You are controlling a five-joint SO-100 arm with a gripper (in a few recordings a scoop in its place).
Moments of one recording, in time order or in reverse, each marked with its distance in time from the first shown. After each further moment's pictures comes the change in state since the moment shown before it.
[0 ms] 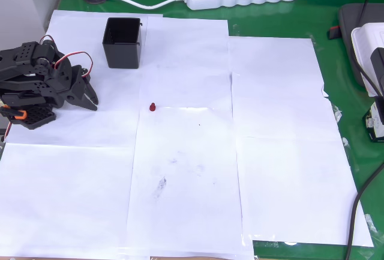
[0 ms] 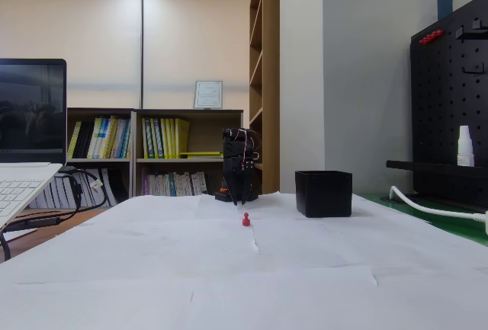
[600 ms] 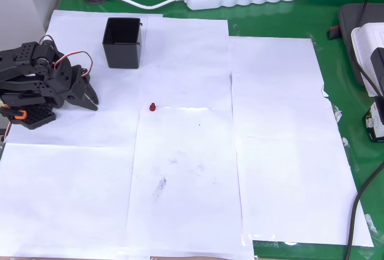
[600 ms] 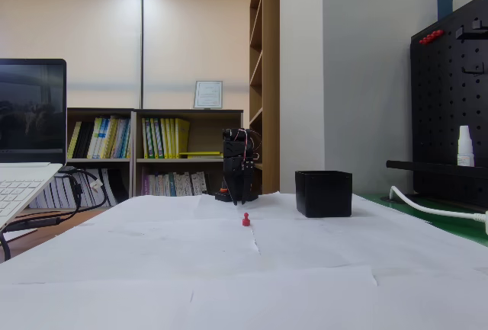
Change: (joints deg) arm 0.6 -1.0 -0.2 0.4 -0.4
